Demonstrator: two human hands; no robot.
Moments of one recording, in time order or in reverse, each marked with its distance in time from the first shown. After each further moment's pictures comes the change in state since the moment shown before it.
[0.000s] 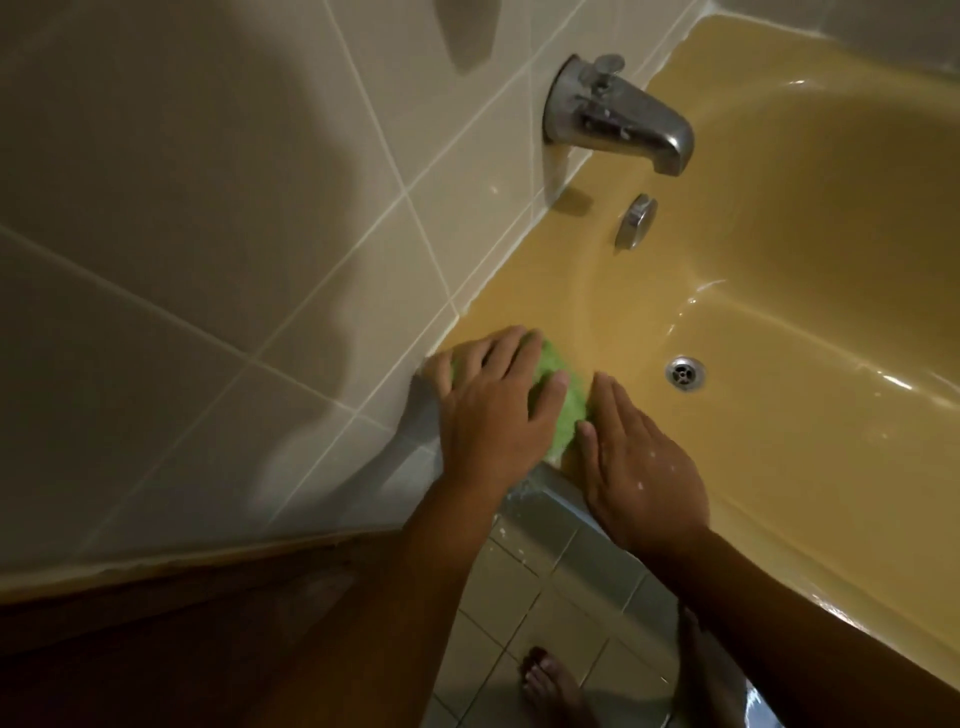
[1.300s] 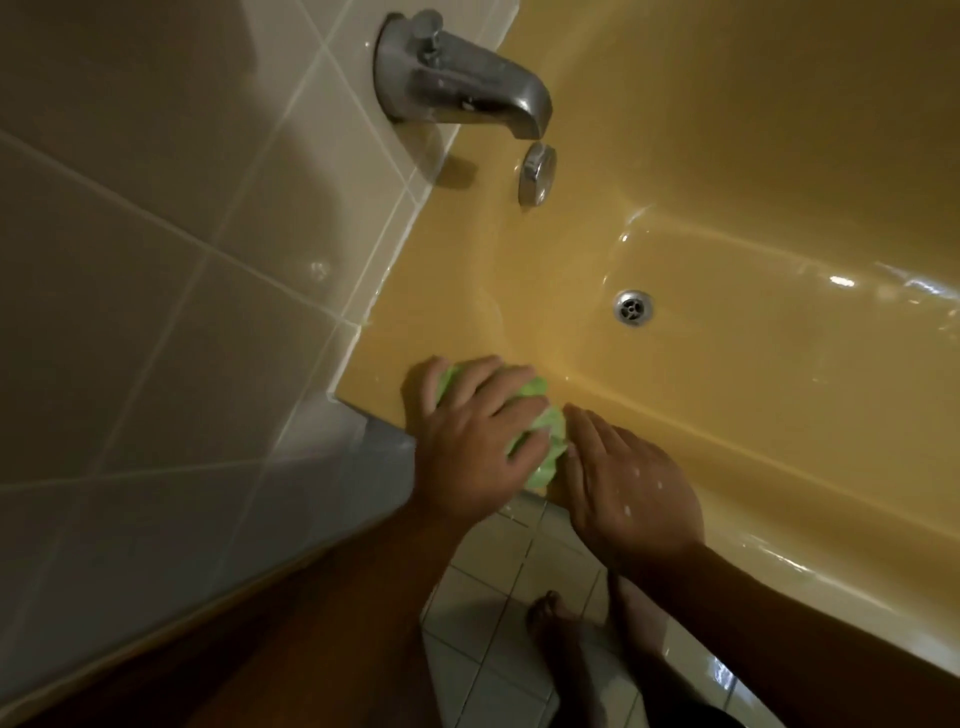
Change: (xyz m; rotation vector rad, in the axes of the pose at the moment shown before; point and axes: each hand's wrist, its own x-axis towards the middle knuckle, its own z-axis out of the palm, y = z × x) left_hand -0.007 0.036 0.012 -0.030 -0.079 0.413; right_hand -0.042 0.030 -0.029 0.081 -0.128 0.213
